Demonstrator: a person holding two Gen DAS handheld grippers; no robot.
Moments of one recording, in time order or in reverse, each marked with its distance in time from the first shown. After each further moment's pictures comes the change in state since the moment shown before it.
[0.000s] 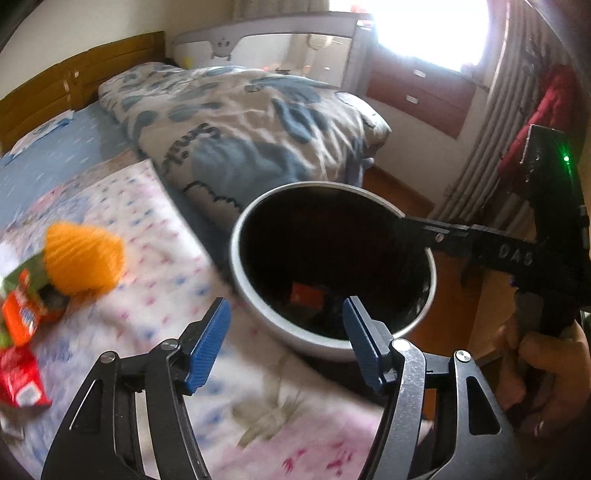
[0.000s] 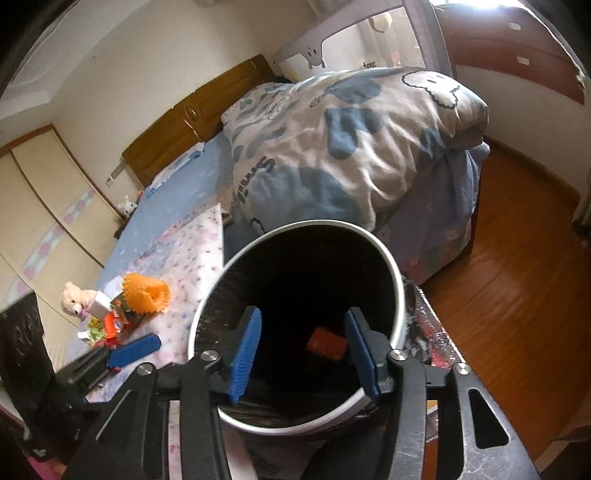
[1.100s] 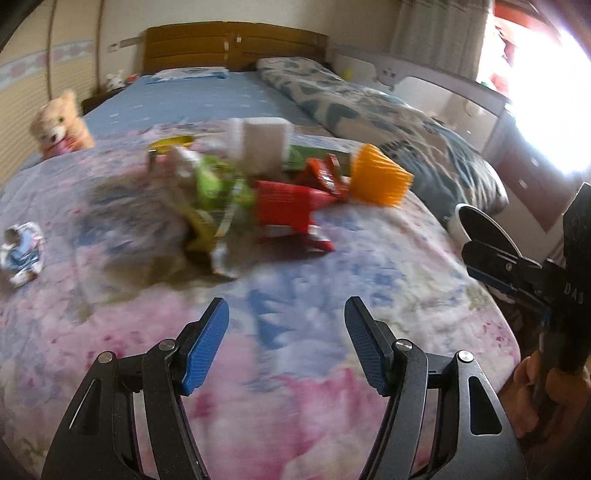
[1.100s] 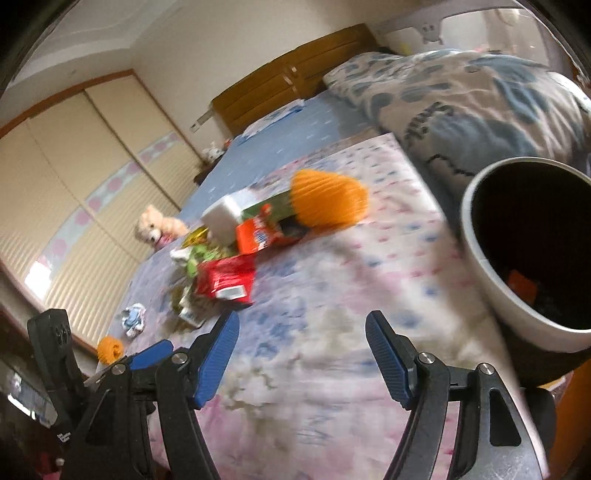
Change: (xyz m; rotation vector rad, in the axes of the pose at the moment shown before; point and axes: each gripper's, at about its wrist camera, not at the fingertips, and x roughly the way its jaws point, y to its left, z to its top) left arm -0.134 0.178 -0.149 -0.424 -0.091 0.316; right arm 0.045 0.191 -0.094 -0.195 0.122 0.283
